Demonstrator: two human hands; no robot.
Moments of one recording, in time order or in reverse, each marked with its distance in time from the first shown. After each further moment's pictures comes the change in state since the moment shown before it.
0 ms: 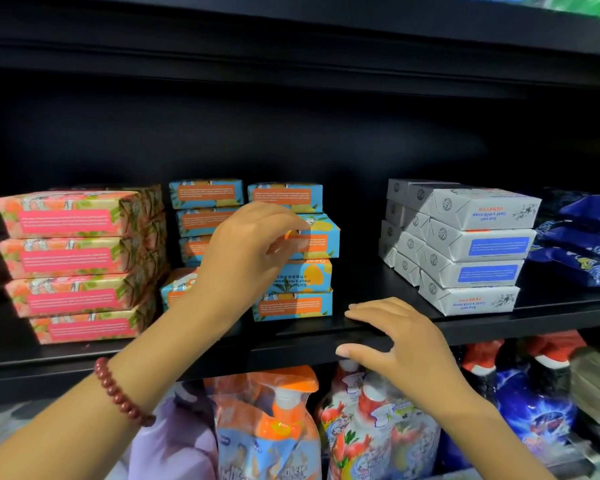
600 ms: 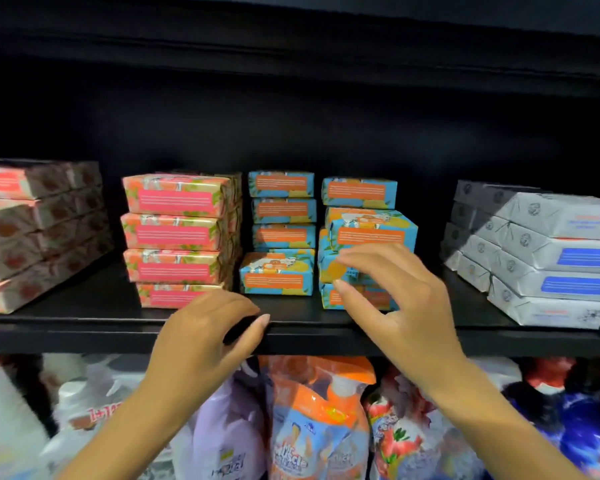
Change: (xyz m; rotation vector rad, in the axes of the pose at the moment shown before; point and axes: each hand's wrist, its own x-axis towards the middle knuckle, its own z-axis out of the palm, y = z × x) left_hand -0.130 -0.031 -0.061 0.172 -0.133 -0.278; right_hand 0.034 -0.097 0.015 0.183 0.362 -0.453
